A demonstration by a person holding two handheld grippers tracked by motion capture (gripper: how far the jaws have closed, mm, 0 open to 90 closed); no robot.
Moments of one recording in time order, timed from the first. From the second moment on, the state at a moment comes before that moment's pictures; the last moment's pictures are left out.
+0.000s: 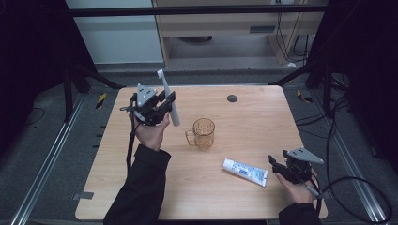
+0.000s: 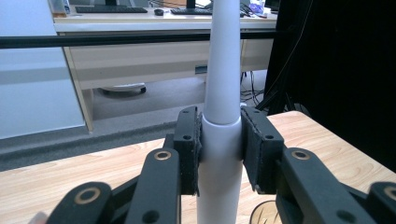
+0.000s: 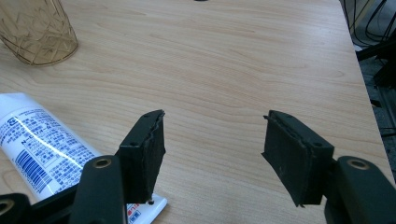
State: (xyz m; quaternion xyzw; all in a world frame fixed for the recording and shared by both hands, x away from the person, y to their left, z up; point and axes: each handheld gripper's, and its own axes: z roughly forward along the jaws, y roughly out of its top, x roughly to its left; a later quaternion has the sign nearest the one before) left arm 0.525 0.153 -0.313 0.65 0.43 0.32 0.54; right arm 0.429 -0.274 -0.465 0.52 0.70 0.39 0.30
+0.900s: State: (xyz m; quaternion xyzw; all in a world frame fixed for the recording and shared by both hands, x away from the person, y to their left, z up) left arm 0.530 0.103 -0.326 0.65 0.41 0.30 0.56; right arm 0.429 -0.276 -0.465 0.52 0.70 0.39 0.30
